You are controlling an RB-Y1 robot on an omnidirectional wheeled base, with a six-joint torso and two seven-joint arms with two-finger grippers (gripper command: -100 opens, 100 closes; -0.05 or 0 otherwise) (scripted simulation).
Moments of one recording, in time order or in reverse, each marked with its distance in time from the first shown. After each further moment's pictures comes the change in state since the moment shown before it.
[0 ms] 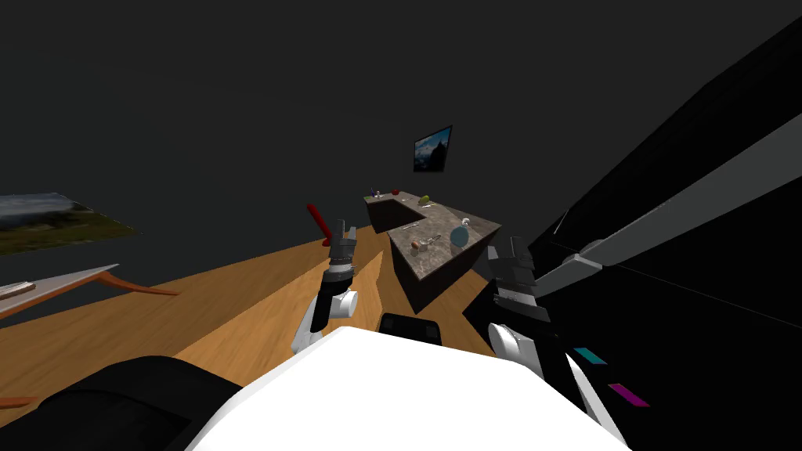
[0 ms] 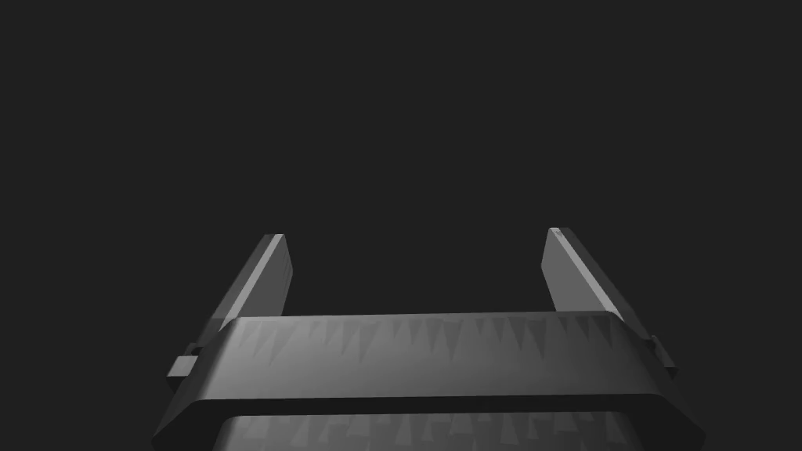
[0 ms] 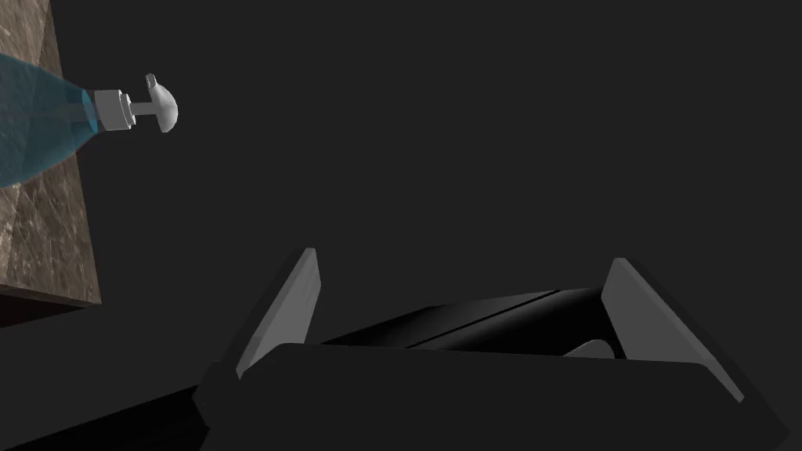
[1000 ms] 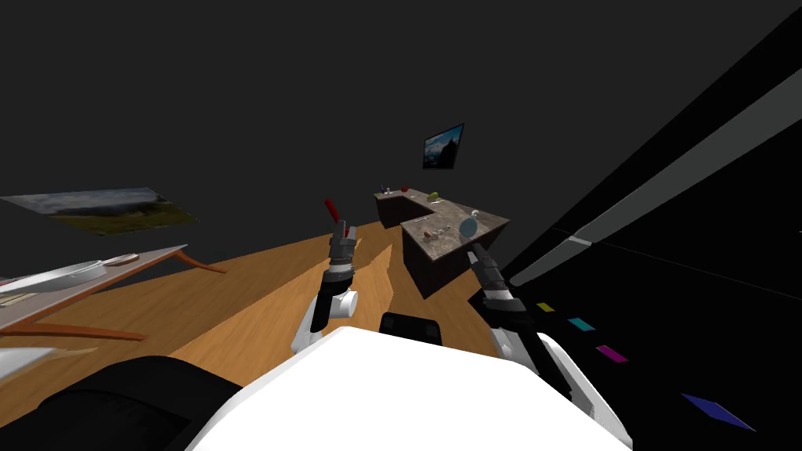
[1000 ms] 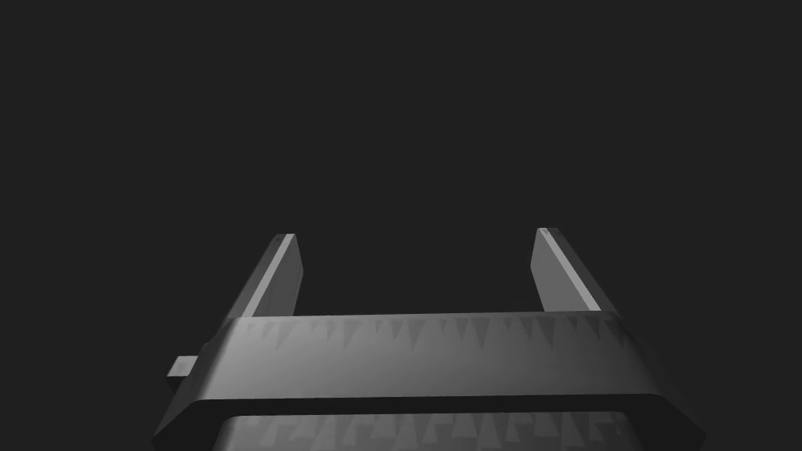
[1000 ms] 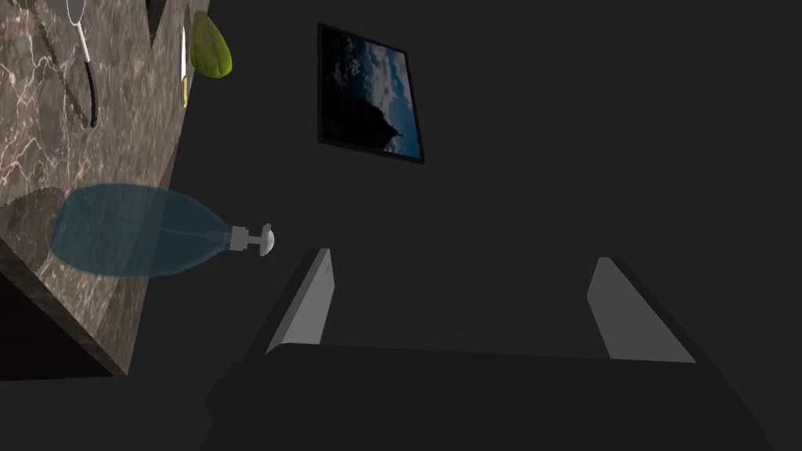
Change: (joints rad) left arm 0.000 0.000 0.000 0.000 0.000 0.000 0.000; right arm -0.038 -0.259 0.089 0.132 0.105 0.026 -0.020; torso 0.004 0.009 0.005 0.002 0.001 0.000
